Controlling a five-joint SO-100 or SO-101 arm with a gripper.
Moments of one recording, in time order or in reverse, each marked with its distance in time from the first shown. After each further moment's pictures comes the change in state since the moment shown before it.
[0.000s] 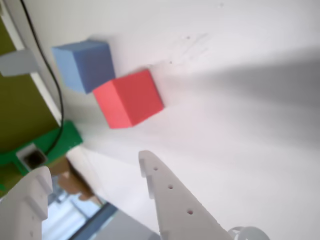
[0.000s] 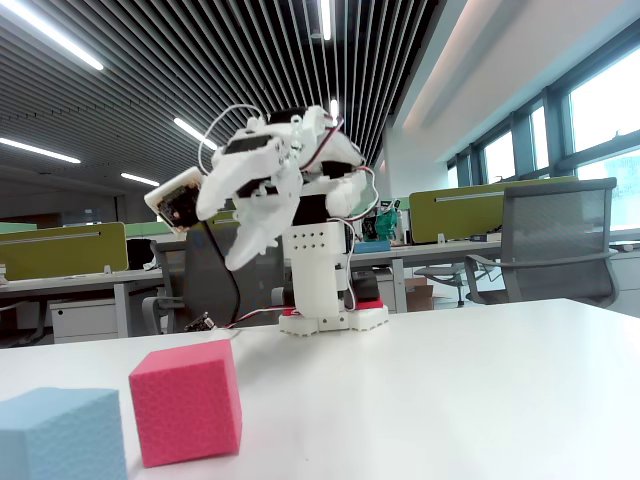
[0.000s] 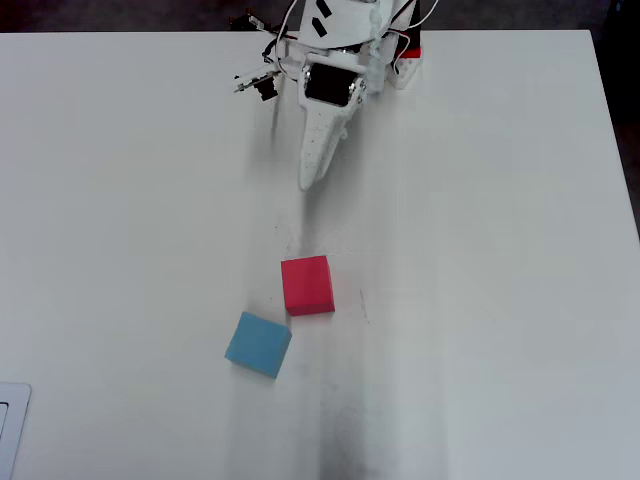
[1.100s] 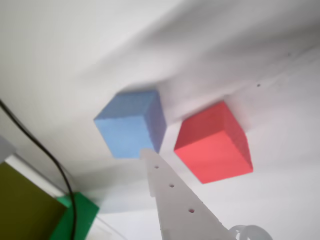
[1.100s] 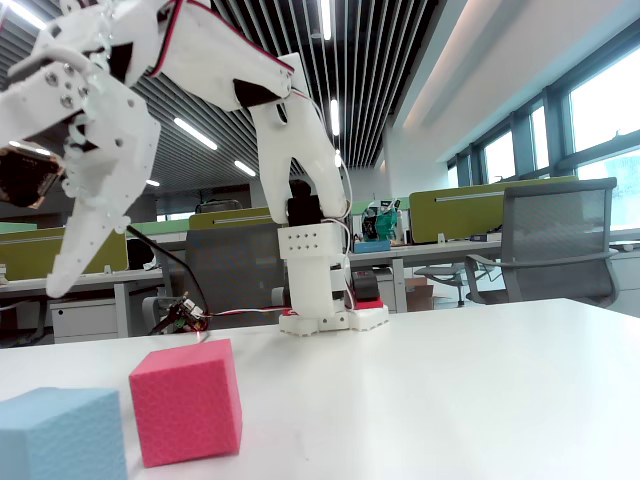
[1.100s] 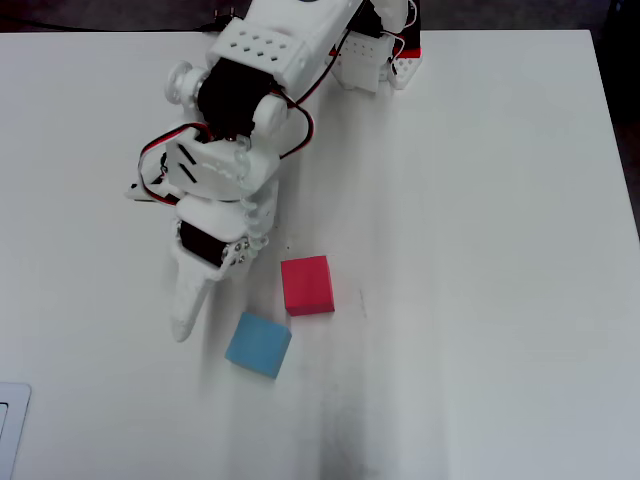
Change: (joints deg) arm 5.9 -87.7 -94.3 30.8 3.4
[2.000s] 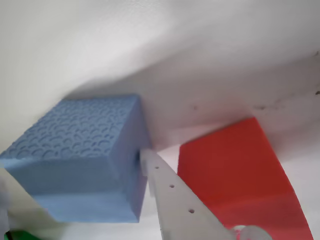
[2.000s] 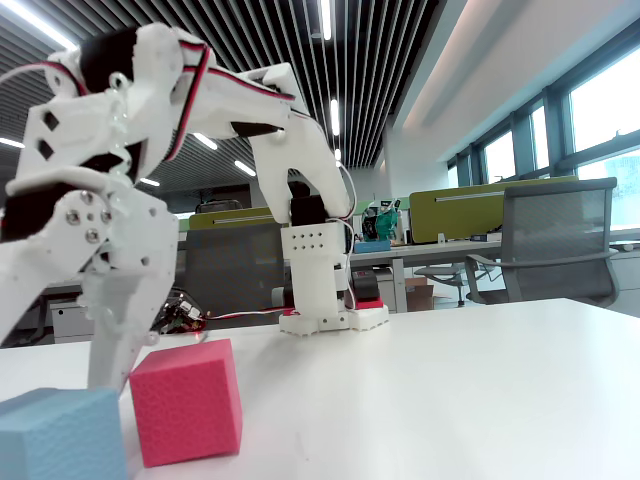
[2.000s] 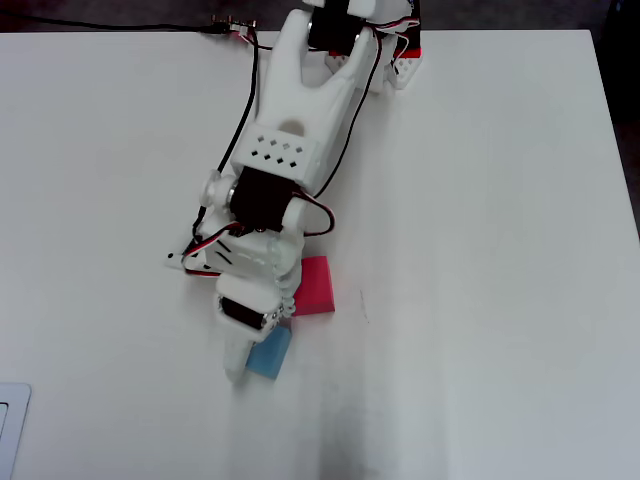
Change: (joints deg) arm -4.7 -18.5 -8.7 -4.0 0.0
